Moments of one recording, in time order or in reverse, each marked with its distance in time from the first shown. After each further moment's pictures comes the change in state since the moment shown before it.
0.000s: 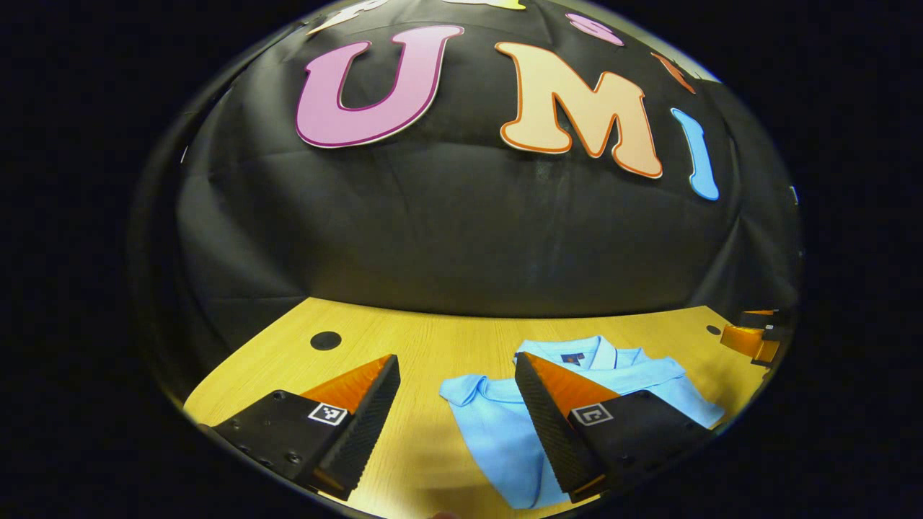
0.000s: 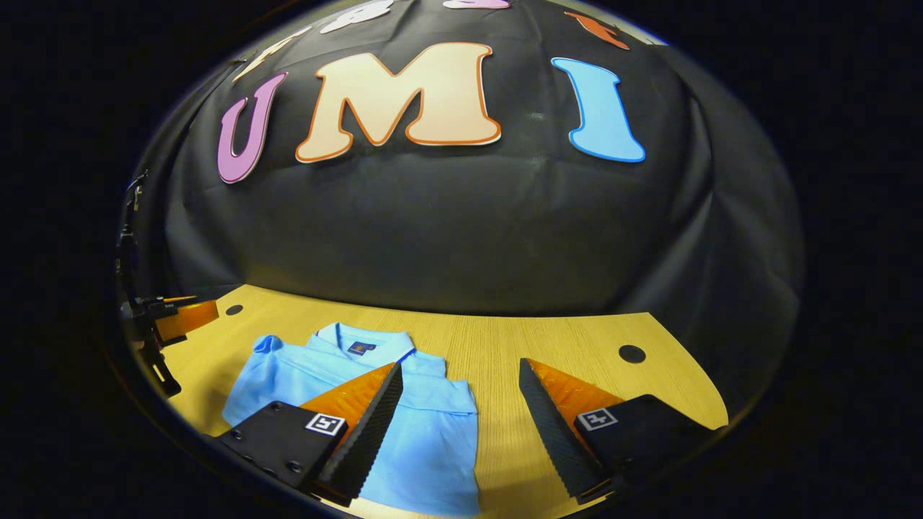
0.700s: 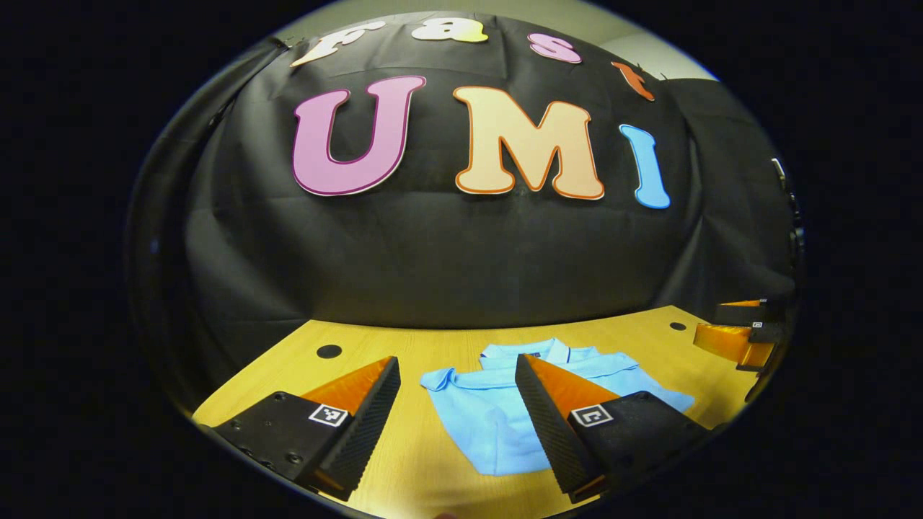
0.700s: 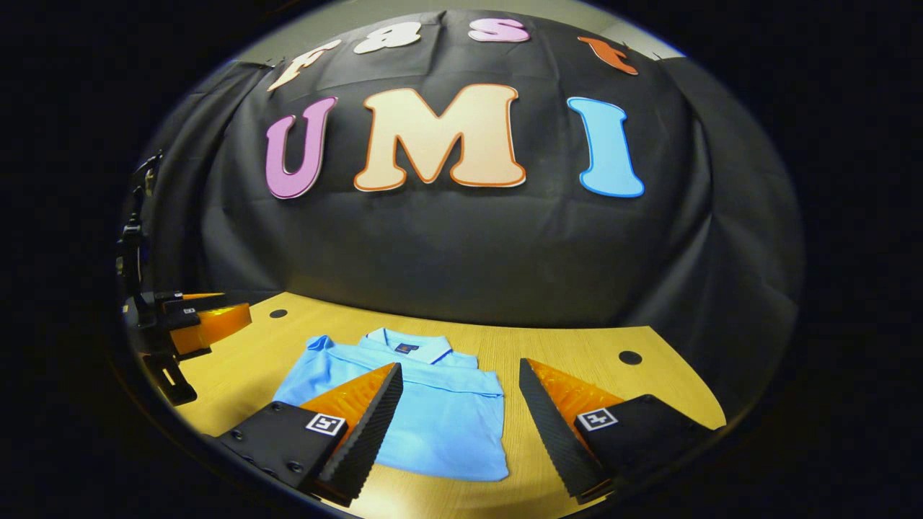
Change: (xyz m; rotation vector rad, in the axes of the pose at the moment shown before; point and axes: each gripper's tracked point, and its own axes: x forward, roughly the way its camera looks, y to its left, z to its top) left arm -0.090 -0.043 0.012 0.073 -0.112 -0.064; right arm -0.088 0.036 0.006 -0.056 -0.111 0.086
